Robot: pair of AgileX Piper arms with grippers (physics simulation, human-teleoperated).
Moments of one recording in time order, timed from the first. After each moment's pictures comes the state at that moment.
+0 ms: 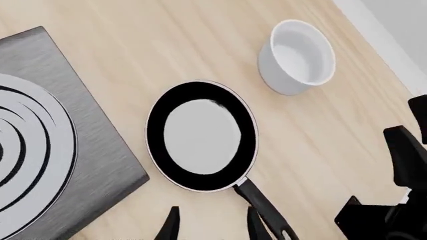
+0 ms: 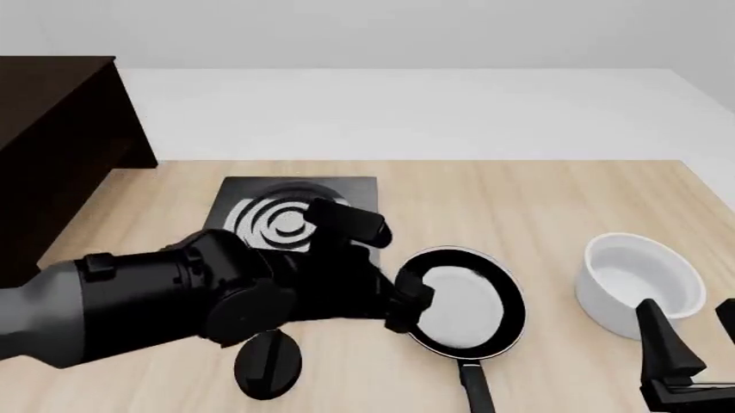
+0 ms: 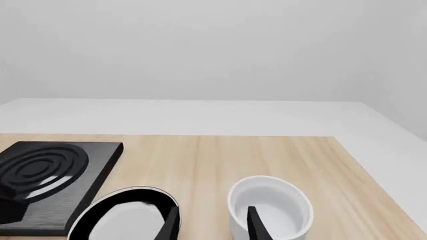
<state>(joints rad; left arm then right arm) -0.93 1.48 -0.93 0.22 -0.38 0.00 0.05 0.00 -0.03 -0.01</state>
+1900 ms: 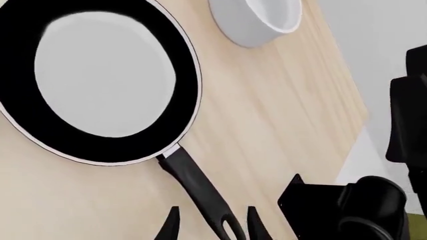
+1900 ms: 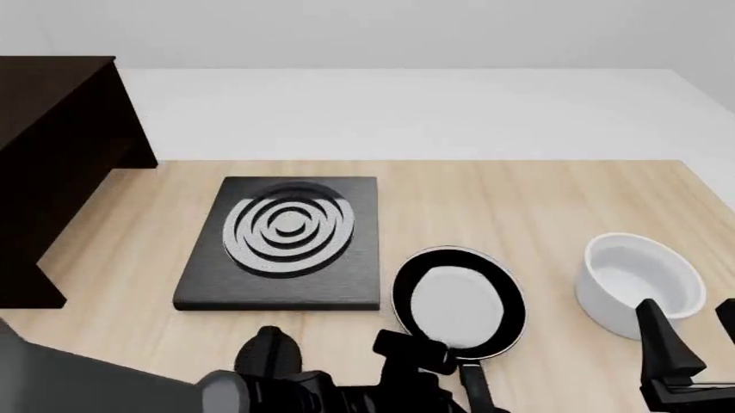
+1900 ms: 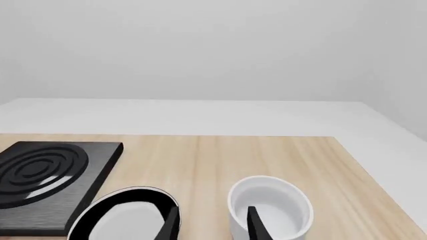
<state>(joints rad) -1.22 1.79 -0.80 -0.26 -0.80 0.00 0.05 0.00 -0.03 -0.01</state>
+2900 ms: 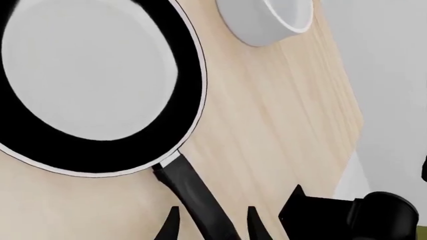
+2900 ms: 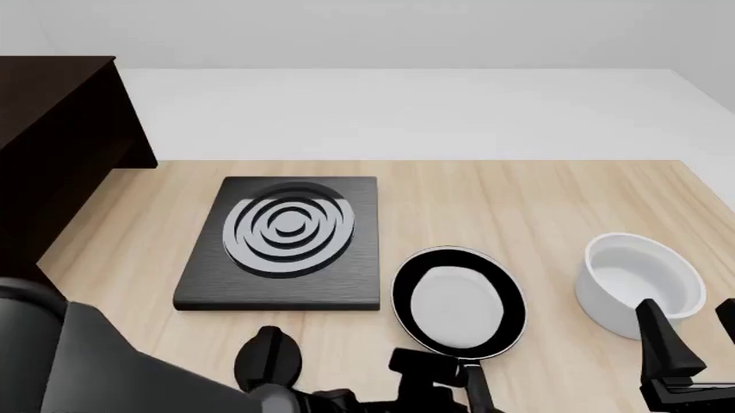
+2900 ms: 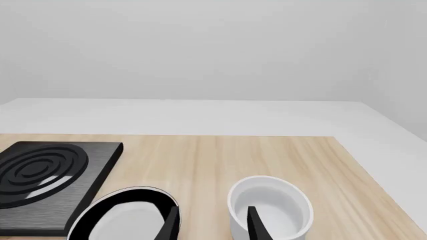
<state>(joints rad) -1.24 1.94 -0.84 -0.40 -0.88 0.00 0.05 0.00 -0.03 -0.01</state>
